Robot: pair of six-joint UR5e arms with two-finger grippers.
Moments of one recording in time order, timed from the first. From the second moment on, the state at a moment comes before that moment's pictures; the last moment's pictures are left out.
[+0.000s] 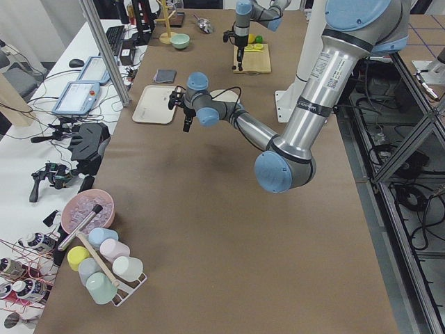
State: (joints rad) left arm -0.83 -2.01 -1.61 -2.07 -1.99 -0.99; right arm 0.50 -1.25 2.05 -1.54 1.92 1.40
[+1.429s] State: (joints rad) left arm -0.87 -1.95 -1.61 -2.07 -2.00 -0.89; right arm 0.46 -0.85 1.58 -1.38 1.85 1.40
